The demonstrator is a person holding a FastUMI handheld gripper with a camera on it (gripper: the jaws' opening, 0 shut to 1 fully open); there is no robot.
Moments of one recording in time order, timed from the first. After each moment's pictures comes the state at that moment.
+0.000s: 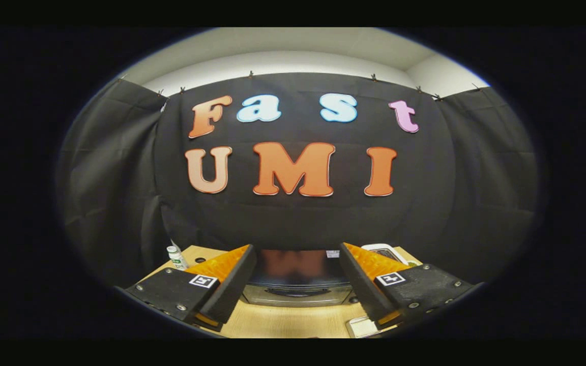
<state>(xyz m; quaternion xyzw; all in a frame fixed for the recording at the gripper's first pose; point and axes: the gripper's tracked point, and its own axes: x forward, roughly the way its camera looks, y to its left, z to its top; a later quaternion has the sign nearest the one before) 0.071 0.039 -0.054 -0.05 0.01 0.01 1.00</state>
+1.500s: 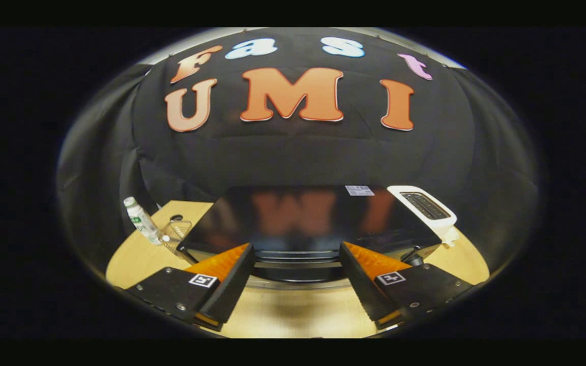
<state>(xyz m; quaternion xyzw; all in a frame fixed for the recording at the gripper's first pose) 0.160 0.051 -0.246 -0.04 0.18 0.02 0.98</state>
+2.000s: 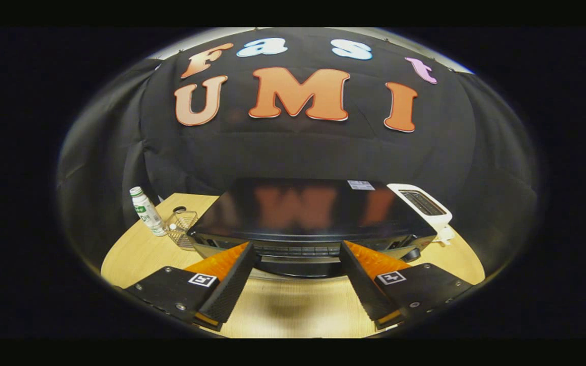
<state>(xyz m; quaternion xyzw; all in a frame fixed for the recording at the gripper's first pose) 0.127 0.051 -0.253 -0.06 0.19 0.01 0.98</state>
